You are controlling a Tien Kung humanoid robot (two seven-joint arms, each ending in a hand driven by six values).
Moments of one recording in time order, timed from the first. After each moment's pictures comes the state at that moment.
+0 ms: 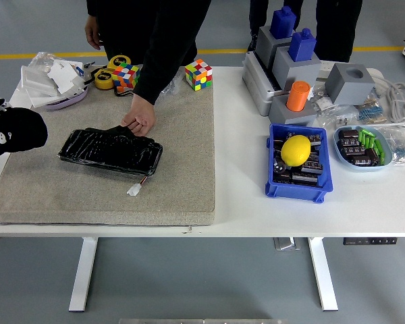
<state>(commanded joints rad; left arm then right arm) -0.58 0.86 -0.76 -1.06 1.50 0.02 -0.02 0.09 -0.43 0.63 0.26 -0.11 -0.01 -0.10</state>
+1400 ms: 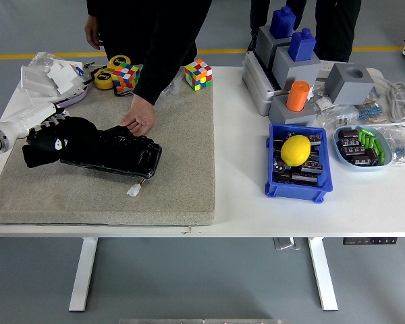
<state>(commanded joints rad) -0.73 0.71 -0.55 -1.05 1.44 0.01 0.02 0.10 -0.43 0.62 0.26 -0.11 0.00 -0.10</state>
